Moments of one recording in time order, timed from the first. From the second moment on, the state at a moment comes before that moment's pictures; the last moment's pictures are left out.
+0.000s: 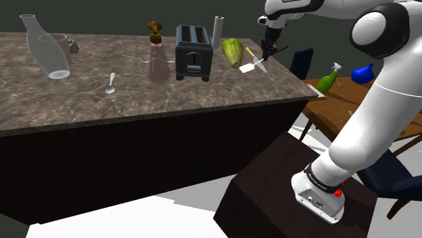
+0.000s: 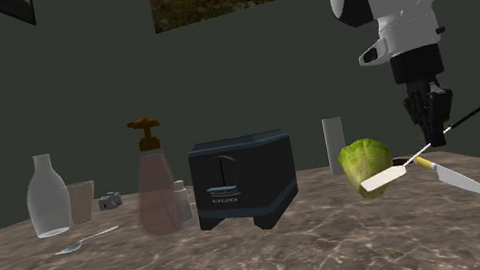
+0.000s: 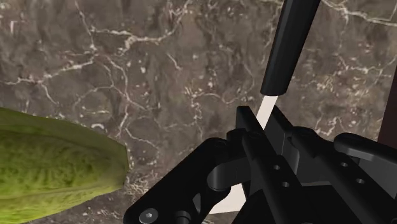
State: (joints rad) arm -0.19 0.20 -0.27 -1.67 -0.01 1.87 -1.58
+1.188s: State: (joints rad) arm -0.42 0.44 -0.35 -1.41 0.09 1.84 -1.90
